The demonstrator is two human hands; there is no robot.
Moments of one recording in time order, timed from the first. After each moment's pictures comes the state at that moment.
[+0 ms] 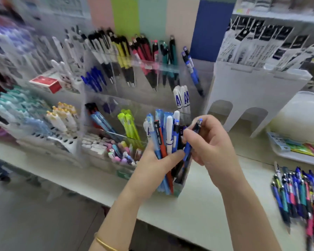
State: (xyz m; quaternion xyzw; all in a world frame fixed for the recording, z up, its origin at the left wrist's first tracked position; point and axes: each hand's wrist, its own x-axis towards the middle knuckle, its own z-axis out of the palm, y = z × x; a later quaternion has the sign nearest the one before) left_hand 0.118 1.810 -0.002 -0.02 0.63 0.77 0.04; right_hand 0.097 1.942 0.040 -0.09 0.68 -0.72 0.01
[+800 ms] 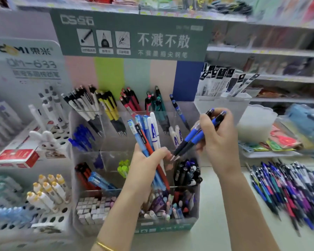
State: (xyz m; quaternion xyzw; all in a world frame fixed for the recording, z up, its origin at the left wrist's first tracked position) left_hand 0.032 1.744 0.049 0.02 0.59 0.80 0.11; right_hand 0.051 1.888 0.097 0.05 0.71 -0.62 -0.33
